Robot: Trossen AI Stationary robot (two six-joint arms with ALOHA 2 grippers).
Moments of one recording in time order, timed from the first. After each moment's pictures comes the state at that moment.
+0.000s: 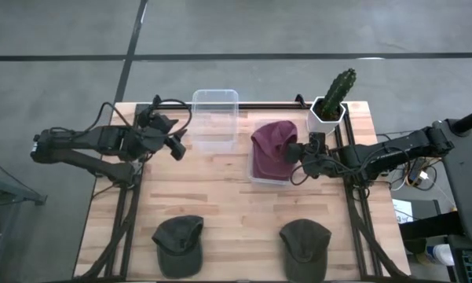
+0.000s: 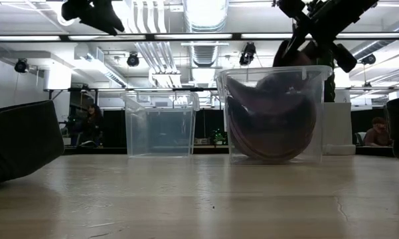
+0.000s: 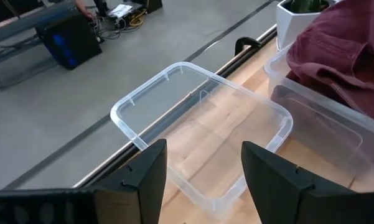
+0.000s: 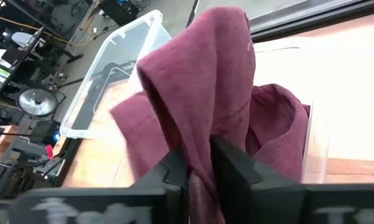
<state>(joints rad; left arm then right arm) -0.05 0.91 1.07 -0.81 -0.78 -0.39 0.18 1.08 0.78 -0.50 0.86 1.43</state>
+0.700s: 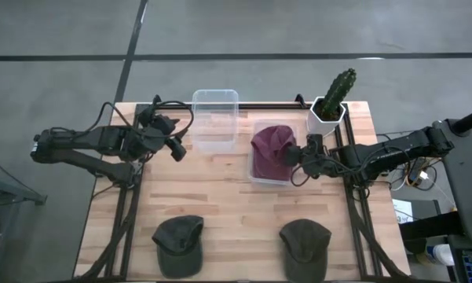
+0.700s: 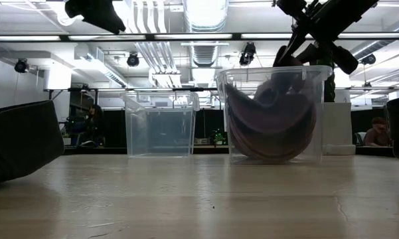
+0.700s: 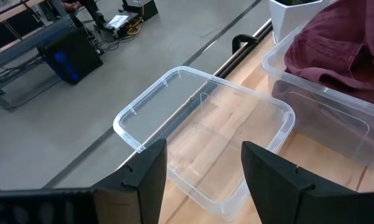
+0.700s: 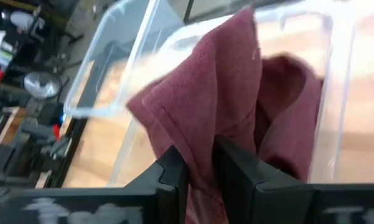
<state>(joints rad) -0.05 0.92 1.07 -0.79 -0.78 -0.28 0.18 1.08 0.78 -0.50 0.76 1.46</state>
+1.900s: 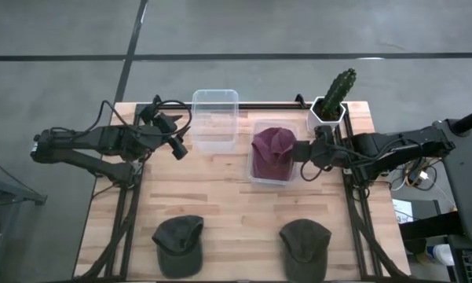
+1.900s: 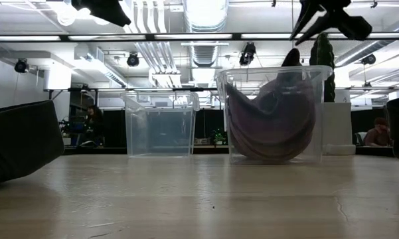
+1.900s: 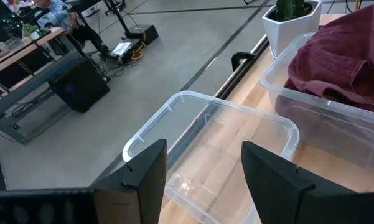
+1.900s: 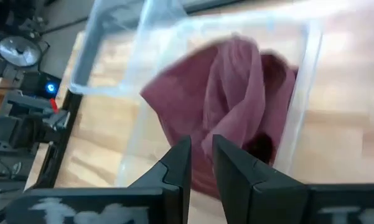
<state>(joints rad) -0.05 0.92 1.07 -0.68 -0.81 -0.10 0.18 1.05 1.05 -0.90 0.62 1.49</state>
